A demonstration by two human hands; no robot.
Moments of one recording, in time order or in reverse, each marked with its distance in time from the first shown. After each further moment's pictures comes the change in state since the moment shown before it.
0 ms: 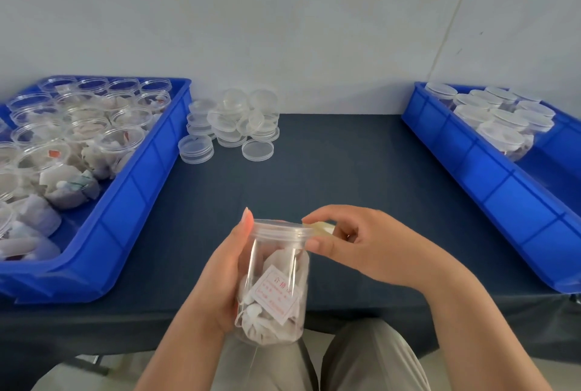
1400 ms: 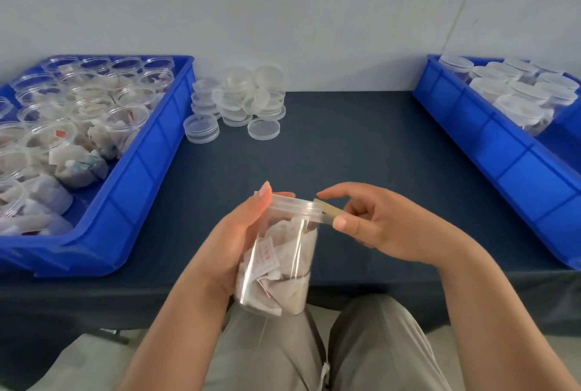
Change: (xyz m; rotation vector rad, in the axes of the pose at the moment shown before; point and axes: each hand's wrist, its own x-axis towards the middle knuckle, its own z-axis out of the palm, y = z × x) left_hand -0.006 0.015 0.001 0.105 0.013 0.030; right_hand -0.002 0.018 0.001 0.085 -0.041 -0.011
